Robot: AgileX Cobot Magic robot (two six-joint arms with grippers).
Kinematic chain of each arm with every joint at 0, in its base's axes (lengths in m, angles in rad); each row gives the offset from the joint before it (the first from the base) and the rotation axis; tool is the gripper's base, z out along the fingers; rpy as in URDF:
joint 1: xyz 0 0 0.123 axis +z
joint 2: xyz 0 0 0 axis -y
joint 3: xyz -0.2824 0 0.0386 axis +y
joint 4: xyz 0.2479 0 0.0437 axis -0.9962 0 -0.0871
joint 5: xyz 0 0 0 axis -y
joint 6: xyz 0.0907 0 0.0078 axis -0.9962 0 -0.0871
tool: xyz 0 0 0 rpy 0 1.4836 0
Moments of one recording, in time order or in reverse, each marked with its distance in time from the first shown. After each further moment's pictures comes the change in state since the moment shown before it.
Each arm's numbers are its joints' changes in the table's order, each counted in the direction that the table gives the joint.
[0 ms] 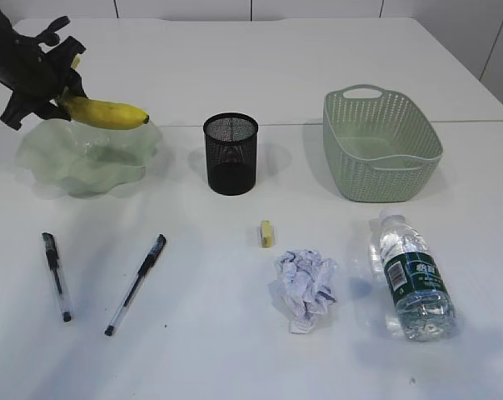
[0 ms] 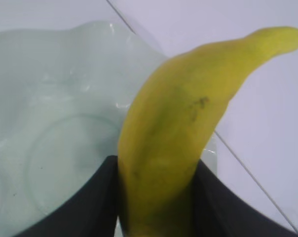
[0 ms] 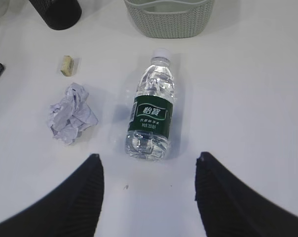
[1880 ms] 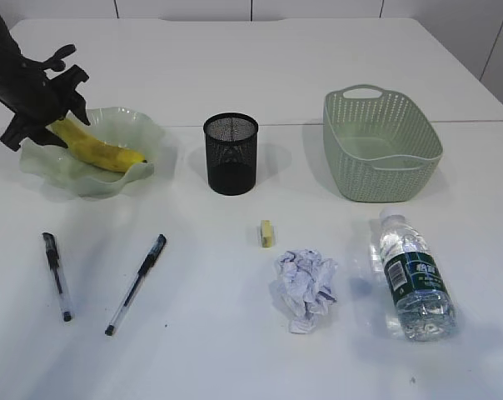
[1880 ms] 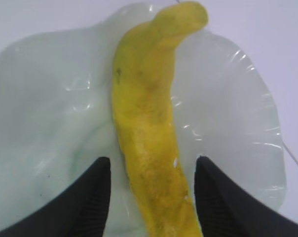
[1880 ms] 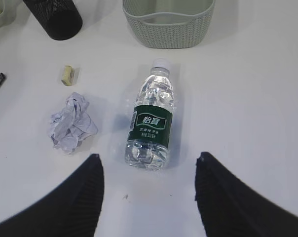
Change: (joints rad) left arm 0.013 -0.062 -0.005 -0.037 -0.052 0.000; right arm 0.000 0.000 0.000 0.000 0.030 0.000
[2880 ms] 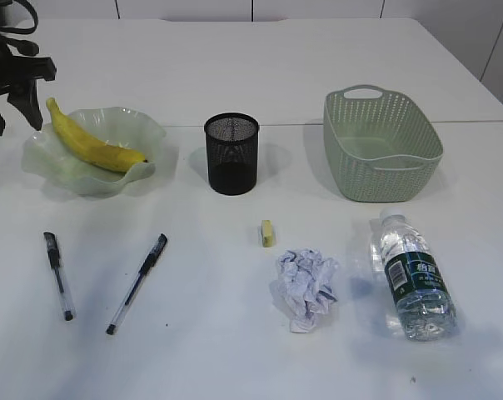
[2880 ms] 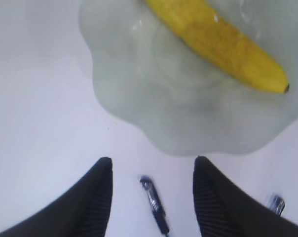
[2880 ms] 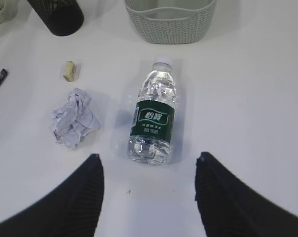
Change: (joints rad) left arm -0.004 0.226 -0.002 -0.113 -0.515 -0.608; right arm 0.000 0.000 0.000 -0.011 -0.014 0.000
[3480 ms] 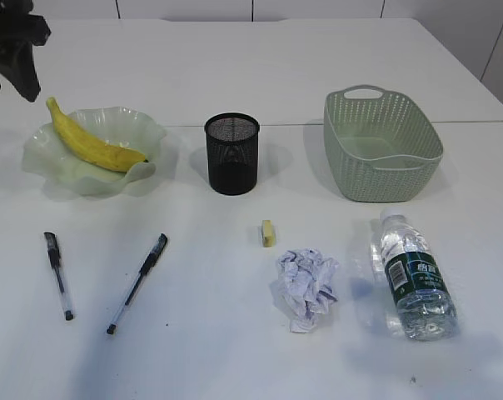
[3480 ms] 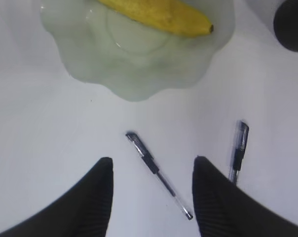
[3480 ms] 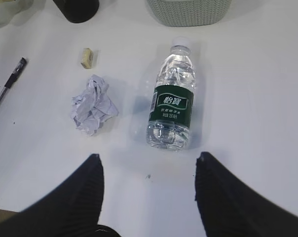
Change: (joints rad) left arm -0.097 0.207 0.040 -0.020 -0.131 -0.167; right arm 0.000 0.000 0.000 -0.060 -0.050 0.000
